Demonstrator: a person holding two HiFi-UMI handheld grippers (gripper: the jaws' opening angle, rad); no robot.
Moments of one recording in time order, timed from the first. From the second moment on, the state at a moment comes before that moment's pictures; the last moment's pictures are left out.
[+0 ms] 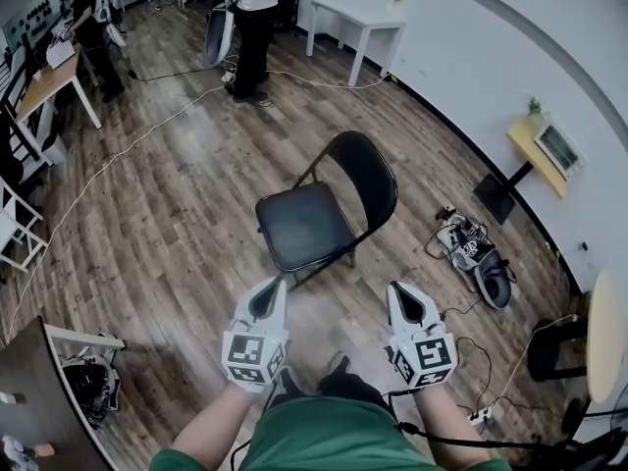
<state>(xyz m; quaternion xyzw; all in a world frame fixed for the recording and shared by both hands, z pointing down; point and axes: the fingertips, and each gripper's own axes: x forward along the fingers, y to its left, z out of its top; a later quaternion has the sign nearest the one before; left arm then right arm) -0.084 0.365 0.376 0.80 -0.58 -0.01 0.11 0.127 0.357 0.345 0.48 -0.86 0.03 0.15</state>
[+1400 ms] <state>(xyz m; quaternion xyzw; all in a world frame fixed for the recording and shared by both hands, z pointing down) -0.091 0.135 0.383 0.69 -0.72 0.05 0.11 0.175 0.005 0.392 0.40 -0.91 0.06 0.12</state>
